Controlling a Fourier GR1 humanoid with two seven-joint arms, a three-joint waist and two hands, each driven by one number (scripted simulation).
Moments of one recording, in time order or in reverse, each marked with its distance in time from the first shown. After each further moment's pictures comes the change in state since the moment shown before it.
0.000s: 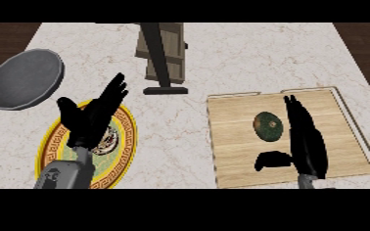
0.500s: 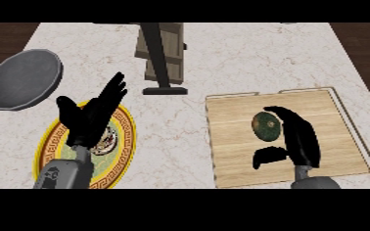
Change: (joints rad) left arm -0.007 -0.007 0.019 0.006 -0.011 -0.017 0.003; right arm -0.077 -0.001 -0.021 0.131 -0.027 0.025 -0.137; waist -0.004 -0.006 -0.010
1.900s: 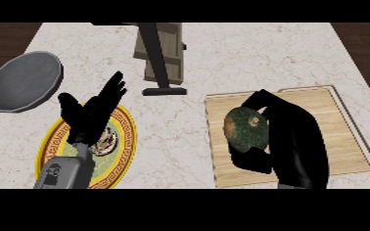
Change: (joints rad) left arm -0.018 -0.008 0.024 0.036 -0.012 -0.002 -0.002; right arm -0.205 0.162 0.268 -0.709 0.109 0.555 0.922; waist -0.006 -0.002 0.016
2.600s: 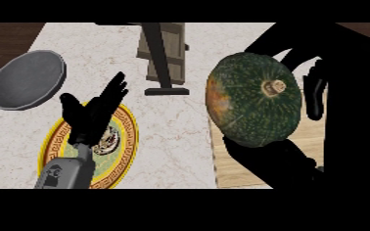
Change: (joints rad) left arm 0.005 -0.003 -0.011 -0.018 -0.003 -0.004 0.018; right arm -0.599 0.000 -0.102 -0.104 -0.019 0.134 0.126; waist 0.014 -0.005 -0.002
